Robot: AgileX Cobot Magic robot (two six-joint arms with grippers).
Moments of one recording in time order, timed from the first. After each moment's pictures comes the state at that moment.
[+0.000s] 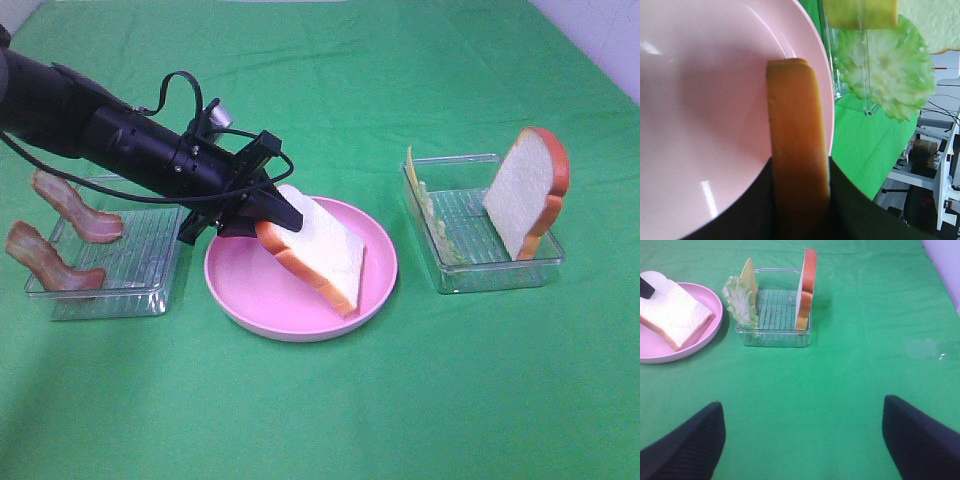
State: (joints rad) left arm -0.29 2.19 -1.36 -1.25 0.87 0.62; right arm -0.05 -0.01 -0.51 0.18 1.08 -0.19
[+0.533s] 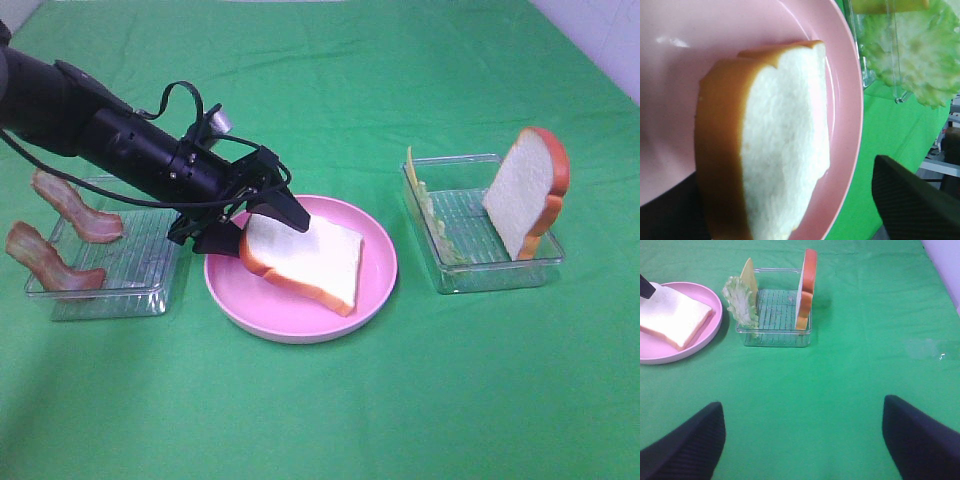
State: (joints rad) left arm -0.29 2.19 -1.37 -1.13 0.86 0.62; right arm -0.05 -0.01 -0.51 0.18 1.08 -0.19
